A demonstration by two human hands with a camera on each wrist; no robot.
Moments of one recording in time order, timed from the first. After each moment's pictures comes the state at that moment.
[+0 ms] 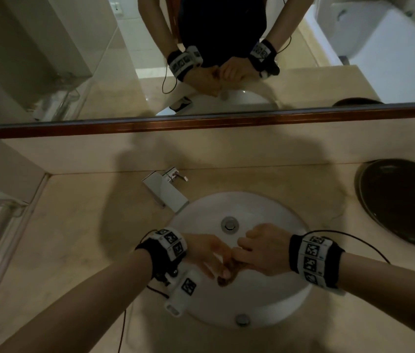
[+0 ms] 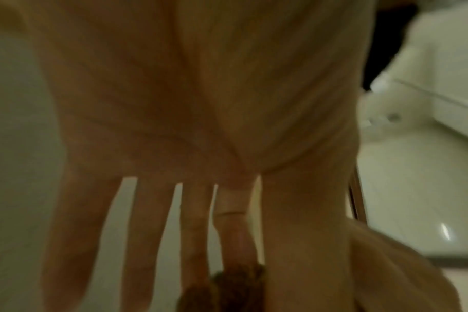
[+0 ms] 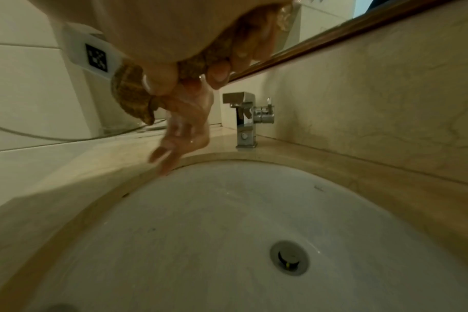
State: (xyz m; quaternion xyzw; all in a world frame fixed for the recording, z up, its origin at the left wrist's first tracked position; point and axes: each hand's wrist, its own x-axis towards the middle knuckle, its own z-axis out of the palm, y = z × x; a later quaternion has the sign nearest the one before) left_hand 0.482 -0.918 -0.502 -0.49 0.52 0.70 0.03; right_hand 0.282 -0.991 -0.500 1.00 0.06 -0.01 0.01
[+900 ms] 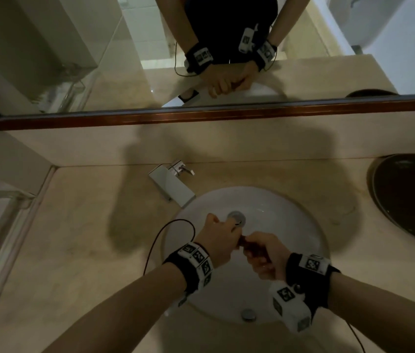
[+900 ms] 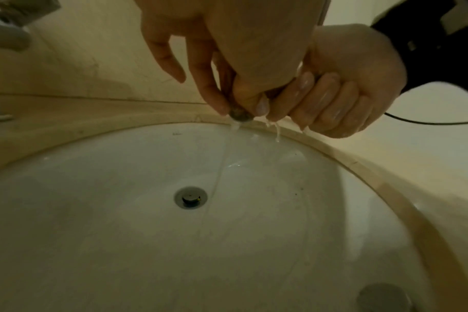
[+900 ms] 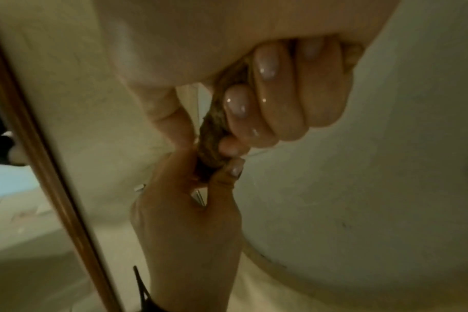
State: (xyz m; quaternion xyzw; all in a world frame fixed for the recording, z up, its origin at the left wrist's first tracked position) left_hand 0.450 -0.913 -0.522 -0.60 0.77 0.13 0.15; right_hand 0.296 -0.959 -0.528 0.32 -0.52 -0.08 -0.79
